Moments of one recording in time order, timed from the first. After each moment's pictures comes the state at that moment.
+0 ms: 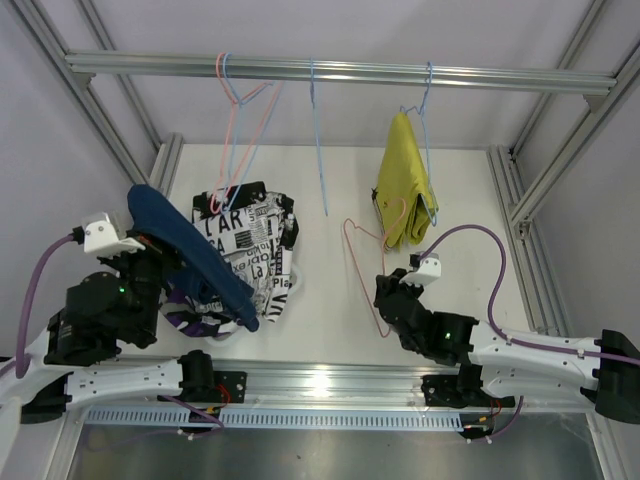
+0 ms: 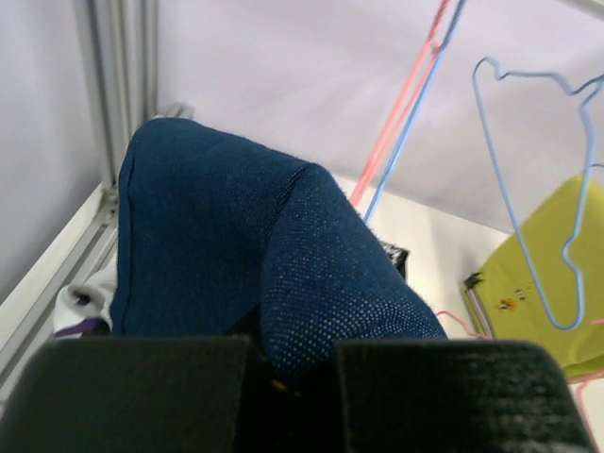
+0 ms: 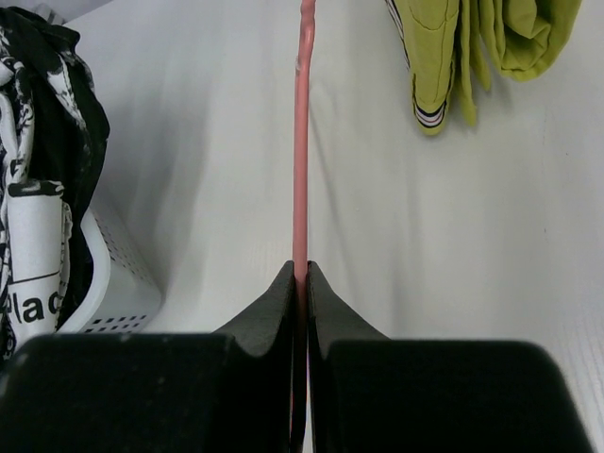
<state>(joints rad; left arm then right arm) -1.30 0.50 1.11 -0.46 -1.41 -0.17 1.21 0.93 0.52 -0.09 0.97 0.89</state>
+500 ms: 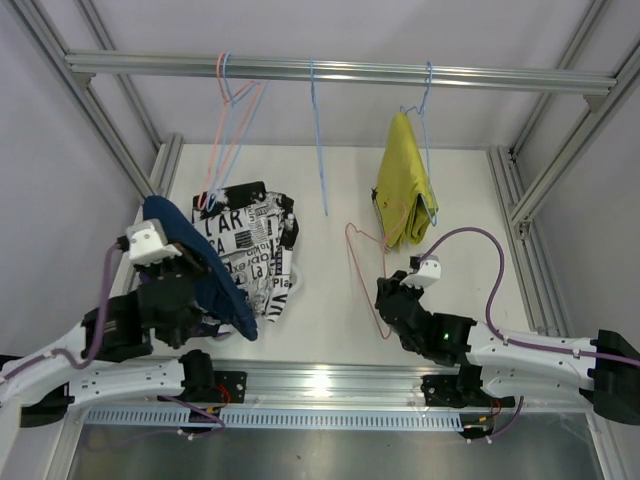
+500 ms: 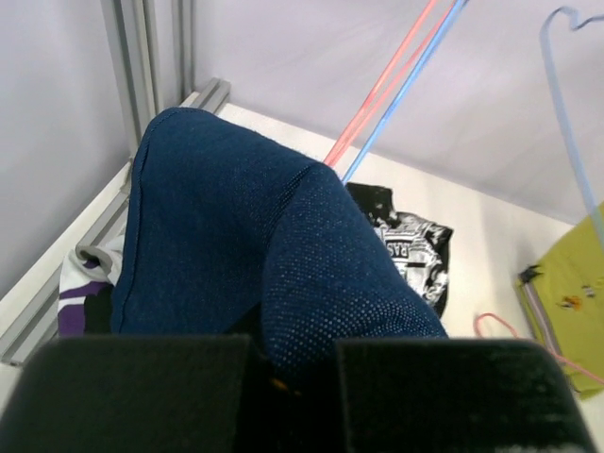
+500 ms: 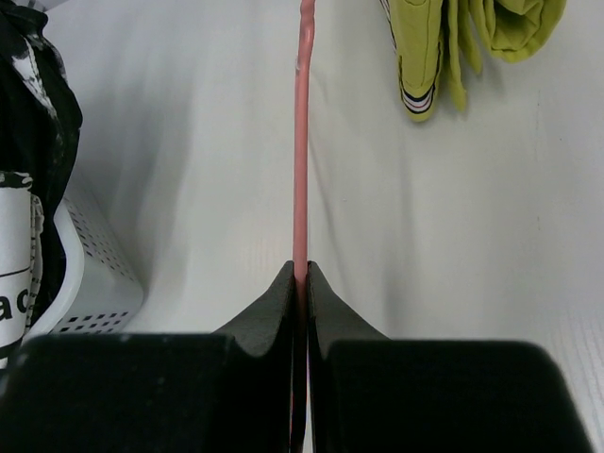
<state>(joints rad) -1.26 0.56 1.02 -0.70 -1.48 -0.48 1.20 0.94 0.48 -0.07 0.95 0.90</state>
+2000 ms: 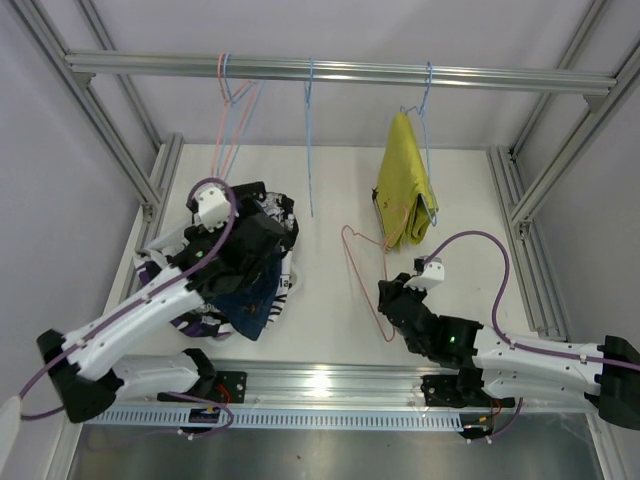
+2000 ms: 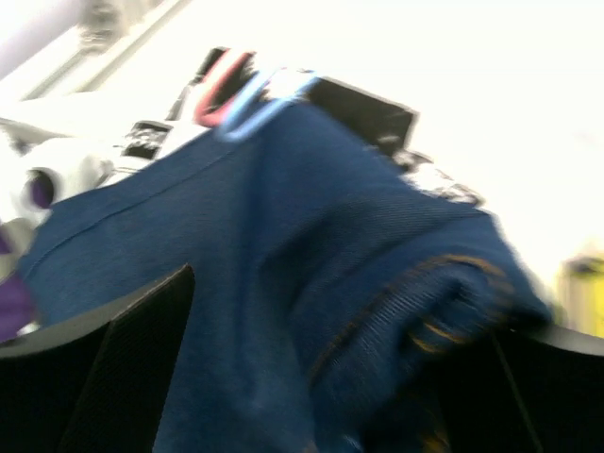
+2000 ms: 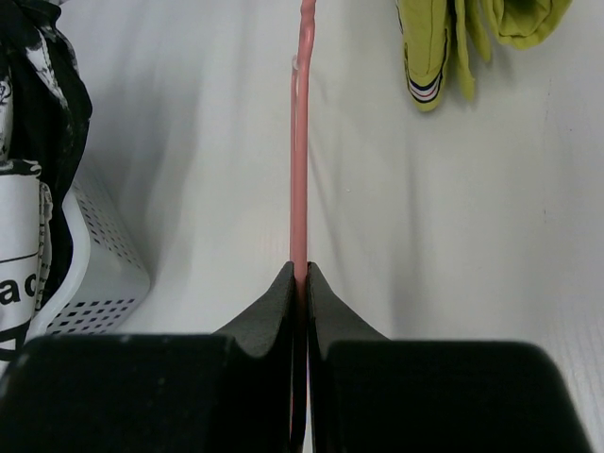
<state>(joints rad) -0.85 1.15 1.17 -0.95 -1.13 -1.11 1.19 0.88 0.43 -0.06 0.91 0.90</state>
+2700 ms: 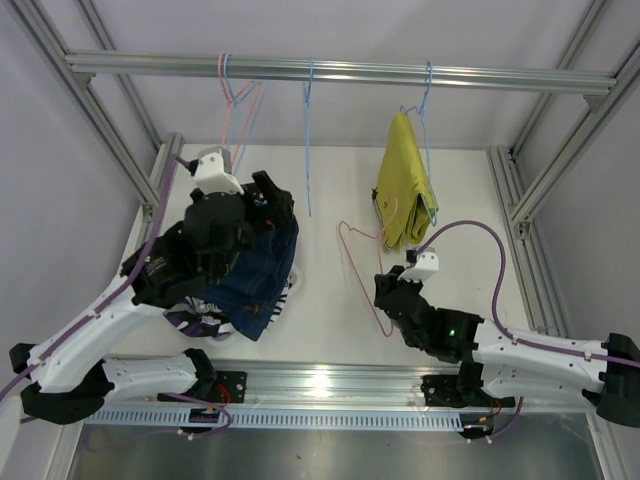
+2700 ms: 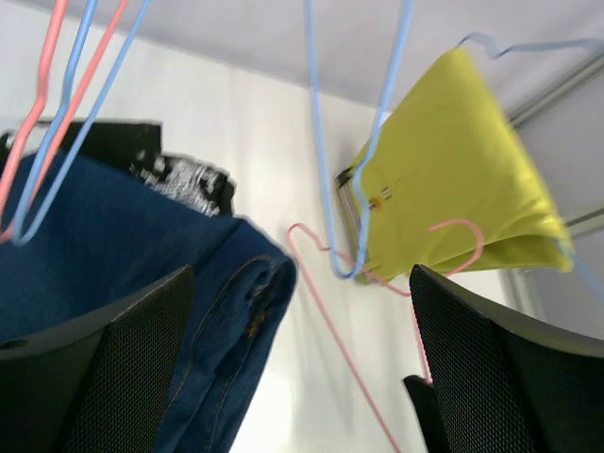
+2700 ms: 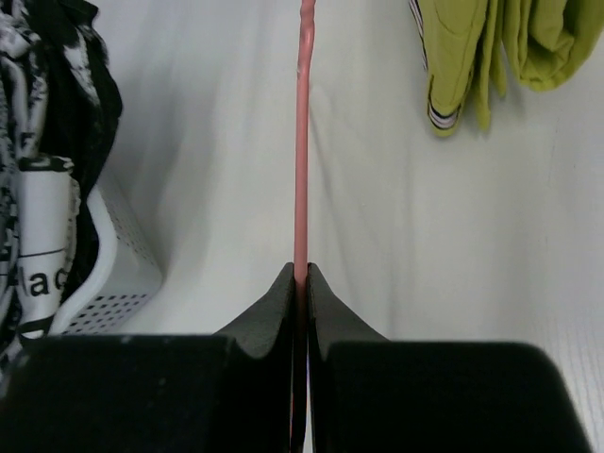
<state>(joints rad) -0.95 1.05 1.38 -0.72 -0.76 -0.70 1.19 0.91 0.52 -0.11 0.89 0.83</state>
